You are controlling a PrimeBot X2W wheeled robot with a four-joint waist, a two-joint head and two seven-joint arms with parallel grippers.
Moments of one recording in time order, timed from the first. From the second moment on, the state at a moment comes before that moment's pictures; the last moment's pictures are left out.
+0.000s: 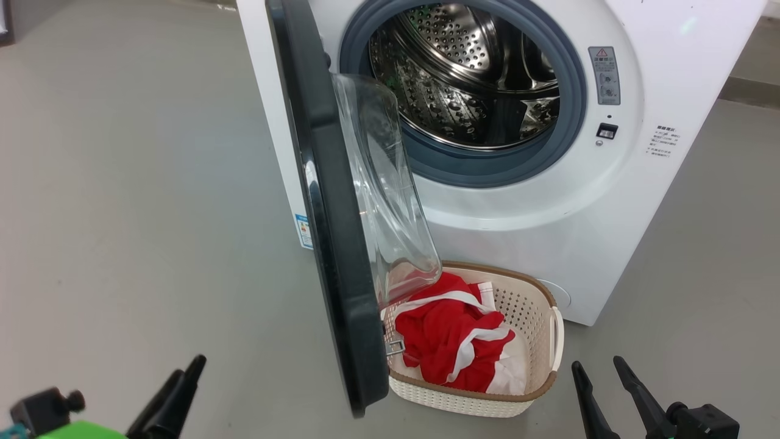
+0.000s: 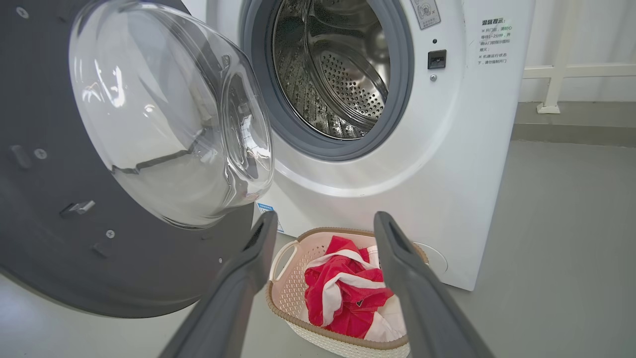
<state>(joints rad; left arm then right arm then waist) -0.11 0.54 -0.36 0.22 -1.41 -0.12 -0.05 0.16 -0.04 0.05 0.19 0.35 0.12 -0.26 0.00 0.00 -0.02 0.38</state>
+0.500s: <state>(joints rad) -0.05 0.45 -0.42 0.34 -1.37 -0.12 -0.24 0.14 -0.04 0.05 0.20 0.35 0.12 -0.26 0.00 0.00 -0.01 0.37</state>
